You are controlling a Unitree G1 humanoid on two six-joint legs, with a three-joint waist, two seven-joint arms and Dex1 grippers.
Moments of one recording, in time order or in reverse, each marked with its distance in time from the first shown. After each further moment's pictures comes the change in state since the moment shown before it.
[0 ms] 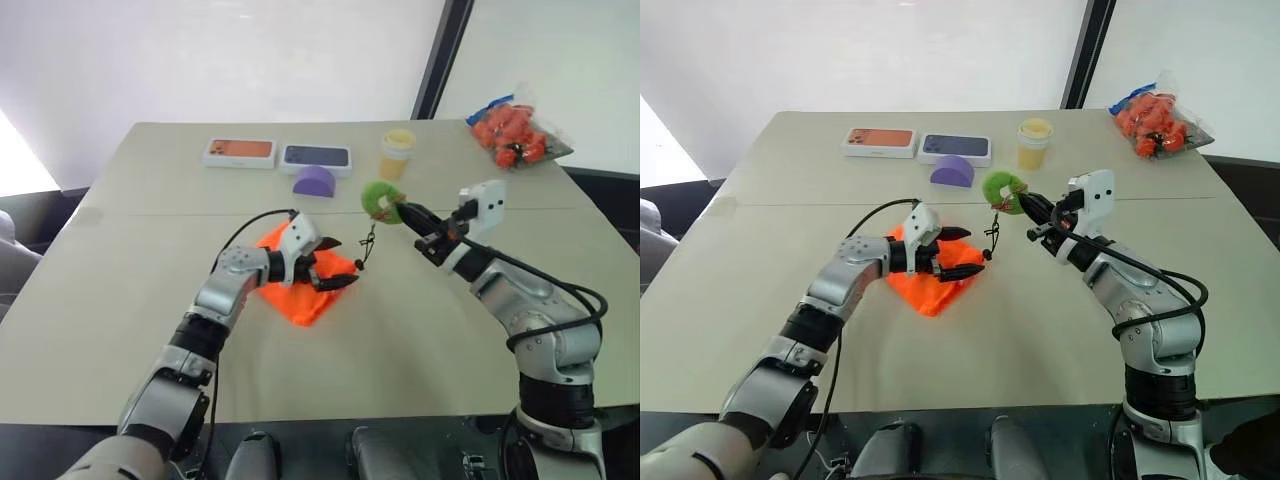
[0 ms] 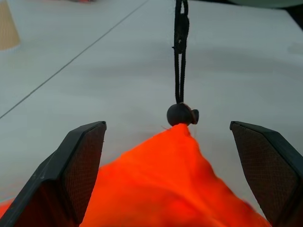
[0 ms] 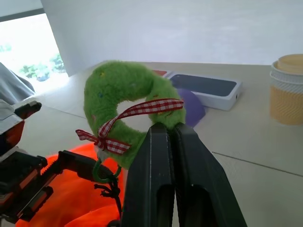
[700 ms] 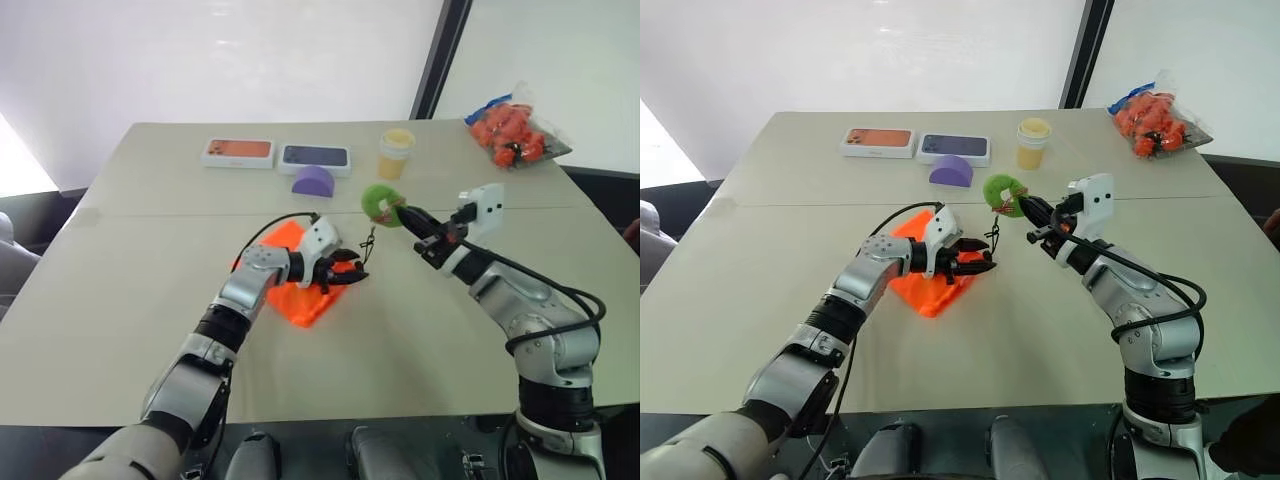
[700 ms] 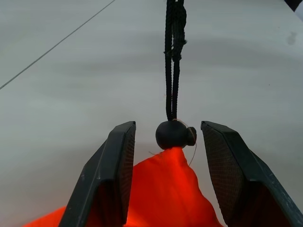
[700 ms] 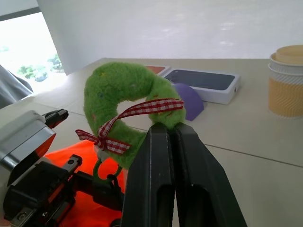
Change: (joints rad) left arm -0.049 -0.082 -0.016 0.109 0.079 -0.029 0.003; right arm 0.012 0.003 0.002 -0.001 0.009 -0.002 -0.012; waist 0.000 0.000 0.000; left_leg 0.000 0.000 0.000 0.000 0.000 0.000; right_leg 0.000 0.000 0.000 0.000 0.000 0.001
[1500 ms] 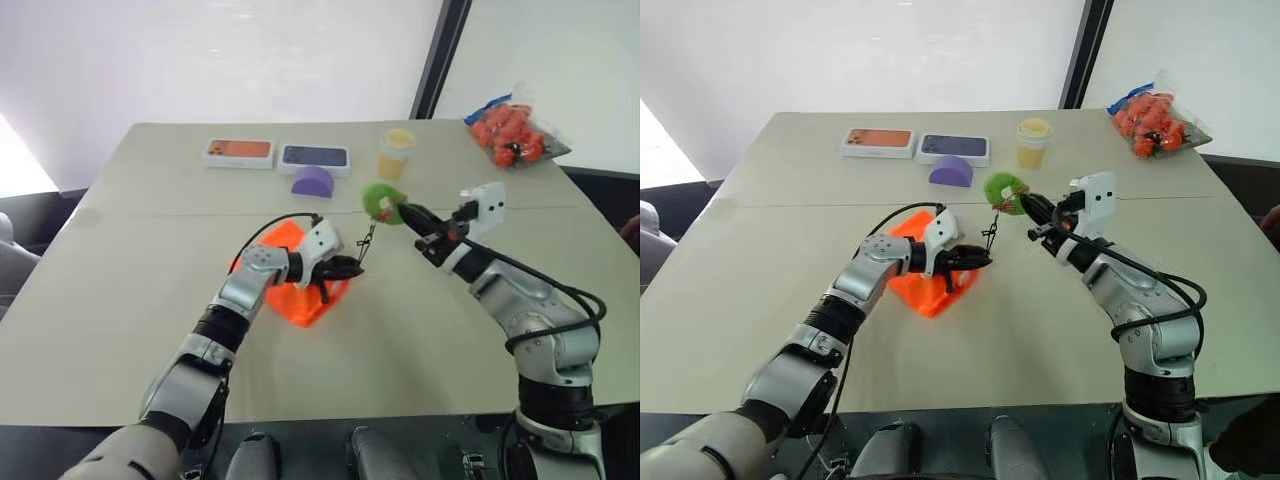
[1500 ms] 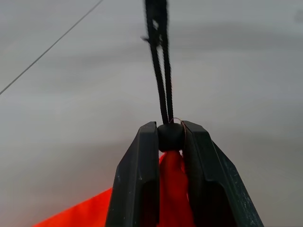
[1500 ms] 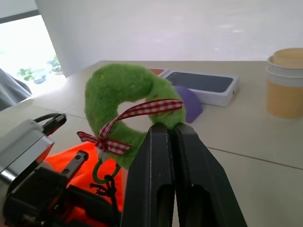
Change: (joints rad) left arm 0.024 0.057 -0.024 -0.026 0.073 -0.058 -0.027; right arm -0.024 -0.004 -0.019 0.041 -0.026 -0.025 -0.059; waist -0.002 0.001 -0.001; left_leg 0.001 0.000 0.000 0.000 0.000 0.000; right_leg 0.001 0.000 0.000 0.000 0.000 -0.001
